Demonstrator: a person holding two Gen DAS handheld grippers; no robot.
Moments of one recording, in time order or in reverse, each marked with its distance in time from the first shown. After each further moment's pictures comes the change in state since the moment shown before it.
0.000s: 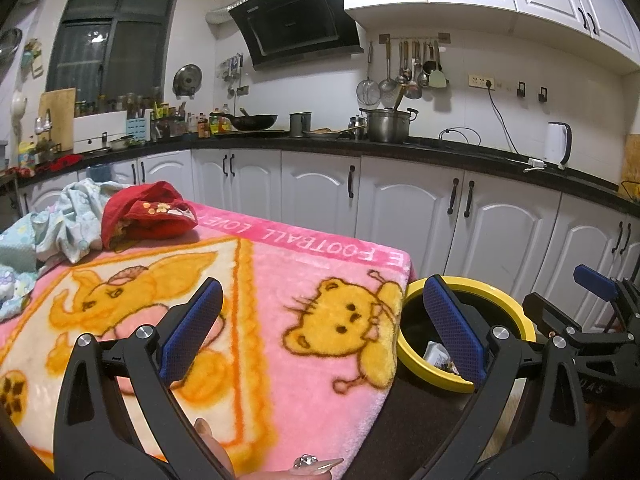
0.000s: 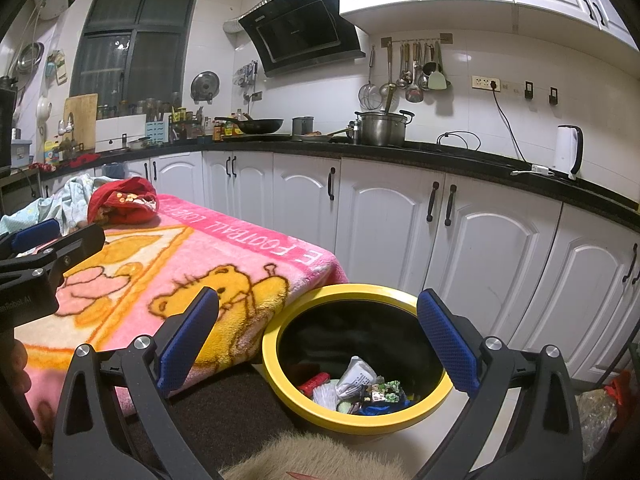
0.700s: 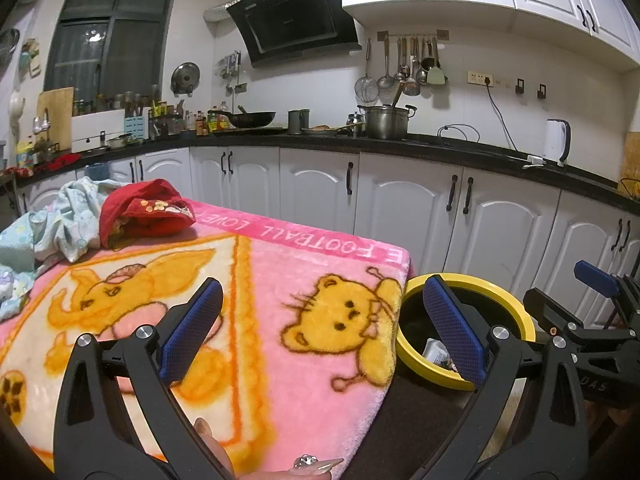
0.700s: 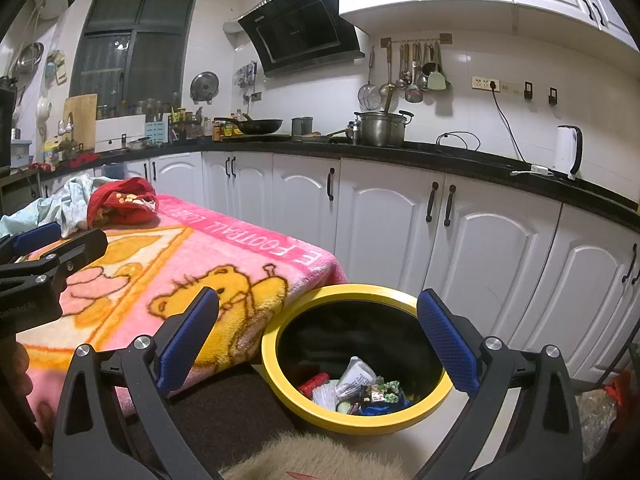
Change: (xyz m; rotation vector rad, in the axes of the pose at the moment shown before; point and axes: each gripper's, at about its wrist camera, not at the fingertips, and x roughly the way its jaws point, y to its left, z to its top) left arm -0.001 0.000 0.000 0.002 0.001 0.000; right arm 0.000 0.000 -0.001 0.001 -0.001 -0.001
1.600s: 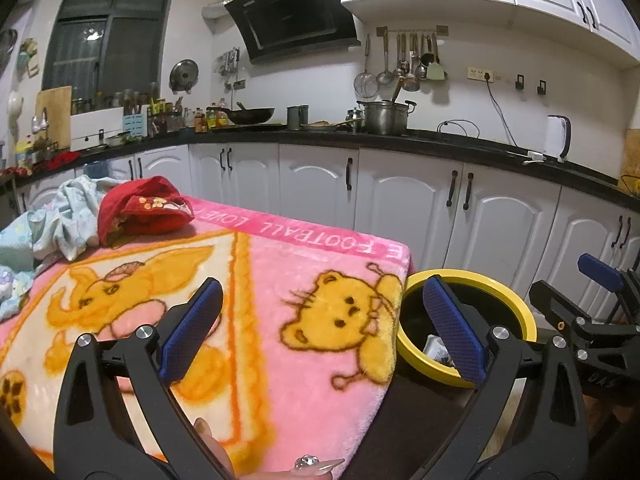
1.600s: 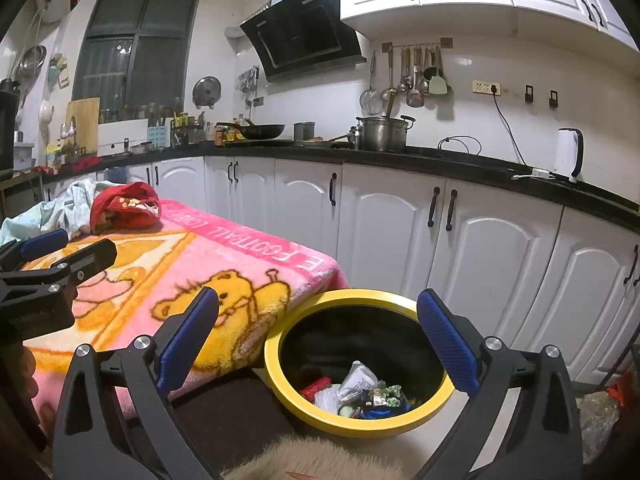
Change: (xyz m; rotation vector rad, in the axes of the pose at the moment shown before) left arm 0.001 0.002 -0.001 -0.005 0.007 -0.006; right arm -0.003 0.001 0.003 -0.003 -0.011 0.003
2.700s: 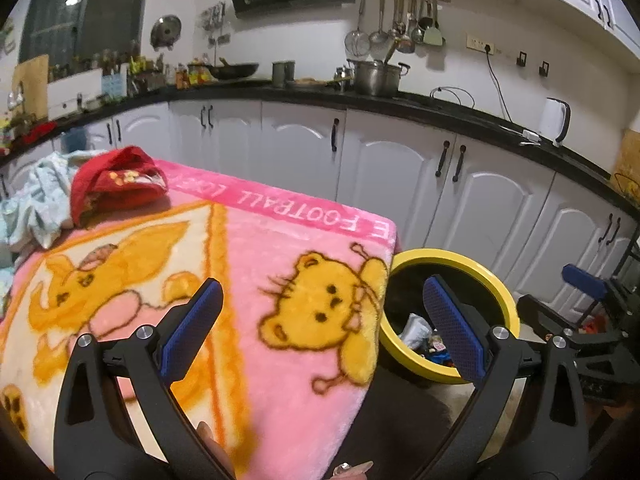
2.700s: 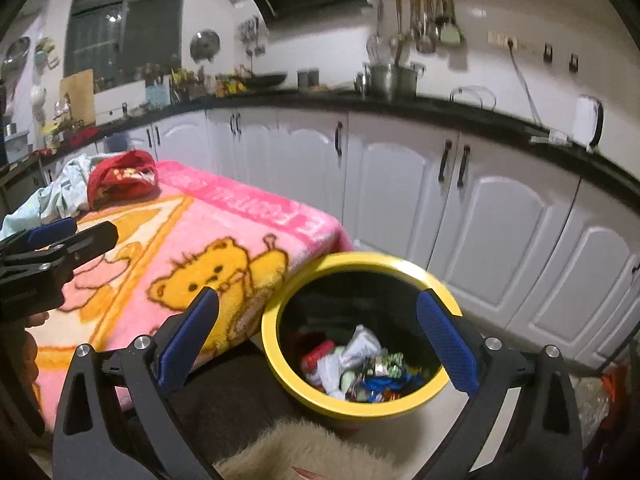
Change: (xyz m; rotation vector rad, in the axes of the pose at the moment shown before) left arm 0.032 -0.001 0.030 -0.019 0.176 -0.059; right arm 0.028 -0.016 0.023 0.007 0.194 0.043
